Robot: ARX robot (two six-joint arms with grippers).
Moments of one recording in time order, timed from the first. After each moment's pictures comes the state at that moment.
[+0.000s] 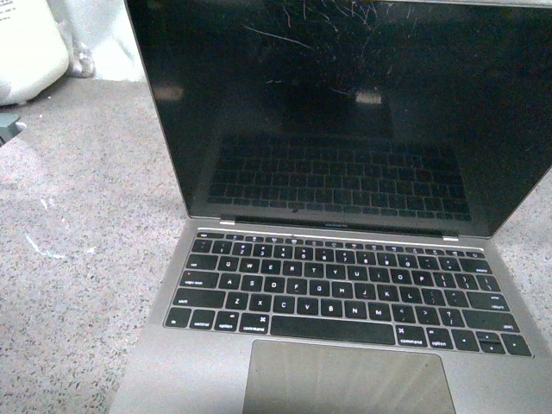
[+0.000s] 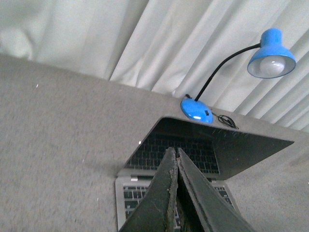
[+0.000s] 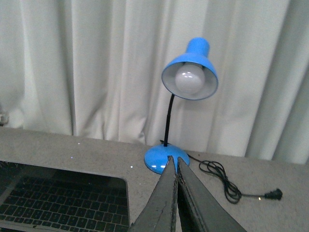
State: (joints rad) left arm -0.18 0.60 0.52 0.03 0.15 -0.33; right arm -0.05 0.57 0.40 0.28 -0.18 -0.07
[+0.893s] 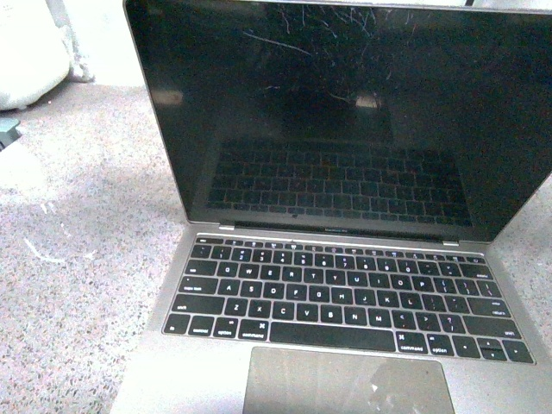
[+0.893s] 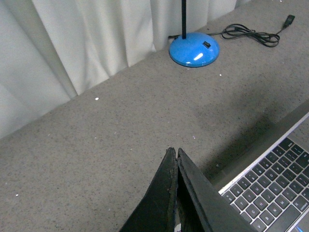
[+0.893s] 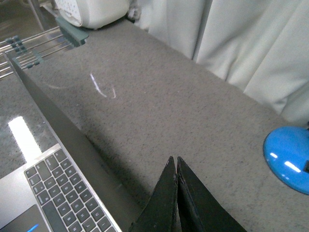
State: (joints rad) left arm -0.26 1.40 1.12 -0.11 0.34 0.33; right arm -0.02 1.47 1.12 -0.21 -0.77 -0.43
